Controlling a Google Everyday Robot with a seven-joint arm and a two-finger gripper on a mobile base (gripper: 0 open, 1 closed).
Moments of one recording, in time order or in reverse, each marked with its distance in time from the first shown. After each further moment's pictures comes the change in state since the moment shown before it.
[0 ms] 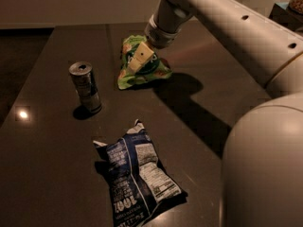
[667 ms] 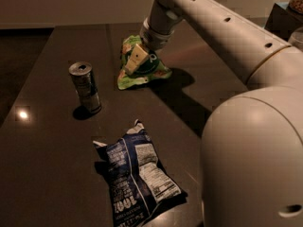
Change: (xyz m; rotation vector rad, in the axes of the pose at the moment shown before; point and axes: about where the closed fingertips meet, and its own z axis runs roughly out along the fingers) arm -0.010 -0.003 0.027 -0.026 0.037 0.039
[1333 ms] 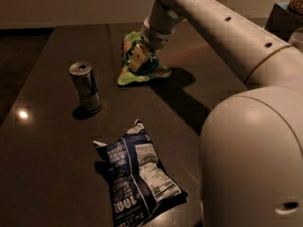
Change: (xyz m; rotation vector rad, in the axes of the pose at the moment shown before) arm 0.003 0.000 -0.001 -0.021 0.006 0.017
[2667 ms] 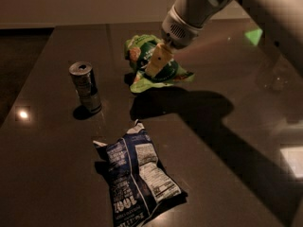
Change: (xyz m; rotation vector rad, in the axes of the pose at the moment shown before) arm 0.064 0.070 -0.101 -0.109 -0.045 -0.220
